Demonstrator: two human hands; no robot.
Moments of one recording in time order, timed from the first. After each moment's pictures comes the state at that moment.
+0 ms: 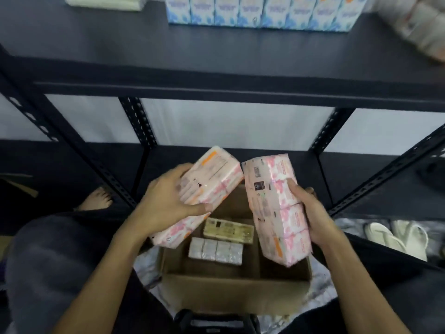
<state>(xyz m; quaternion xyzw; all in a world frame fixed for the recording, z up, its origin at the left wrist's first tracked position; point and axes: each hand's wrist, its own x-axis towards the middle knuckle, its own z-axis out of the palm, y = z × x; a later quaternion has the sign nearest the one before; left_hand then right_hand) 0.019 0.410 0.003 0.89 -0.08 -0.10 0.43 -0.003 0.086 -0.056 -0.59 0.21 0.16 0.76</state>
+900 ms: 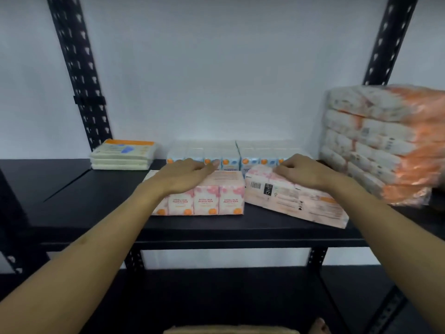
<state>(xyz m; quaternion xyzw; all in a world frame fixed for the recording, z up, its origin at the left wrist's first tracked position) 0.247 0.349 0.224 0.96 -0.19 0.00 0.19 0.229 0.032 0.219 -0.97 -0.06 -0.05 0.22</state>
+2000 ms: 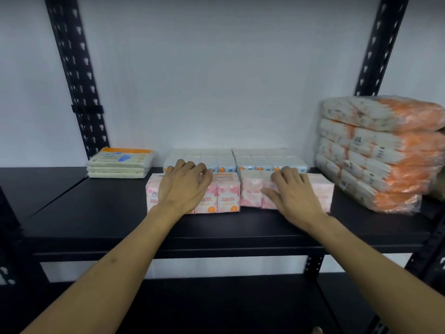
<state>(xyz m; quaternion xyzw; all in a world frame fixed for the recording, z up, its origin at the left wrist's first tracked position) 0.269 0.335 0.177 0.93 -0.17 0.32 0.09 0.222 0.041 0.149 -0.91 -0.12 -0.39 -0.05</state>
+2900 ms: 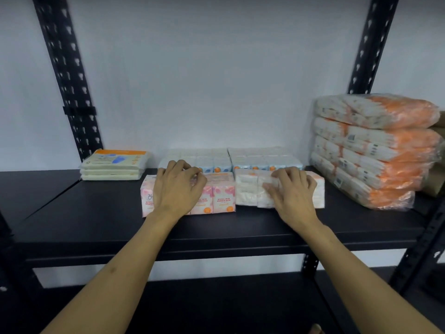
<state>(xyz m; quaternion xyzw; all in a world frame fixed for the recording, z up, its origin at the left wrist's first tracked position) 0.270 0.332 0.167 0.90 -0.14 0.39 0.16 0.216 0.049 0.137 -0.89 -0.03 -0.43 0.12</state>
